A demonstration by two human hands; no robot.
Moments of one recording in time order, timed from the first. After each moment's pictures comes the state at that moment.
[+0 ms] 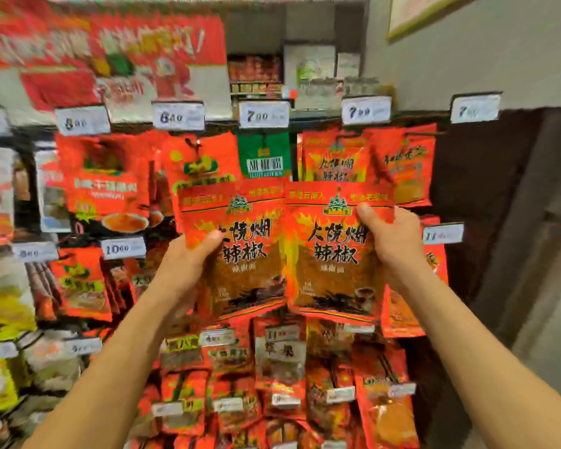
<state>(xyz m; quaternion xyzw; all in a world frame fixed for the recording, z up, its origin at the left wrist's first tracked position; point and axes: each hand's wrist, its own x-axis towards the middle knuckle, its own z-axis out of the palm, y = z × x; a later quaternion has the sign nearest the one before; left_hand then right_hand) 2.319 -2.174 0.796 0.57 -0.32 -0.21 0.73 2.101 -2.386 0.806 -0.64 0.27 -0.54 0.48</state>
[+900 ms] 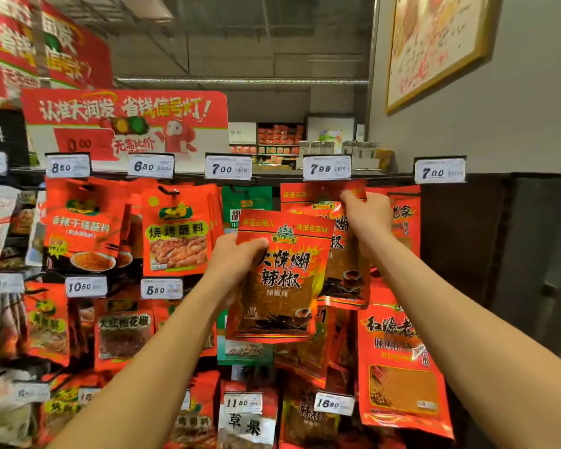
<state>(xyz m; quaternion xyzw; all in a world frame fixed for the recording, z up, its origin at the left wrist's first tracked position) 2.254 -2.316 0.838 0.56 -0.36 -0.15 0.73 2.131 -2.507 0.896 -0.65 0.32 -0.58 0.38</state>
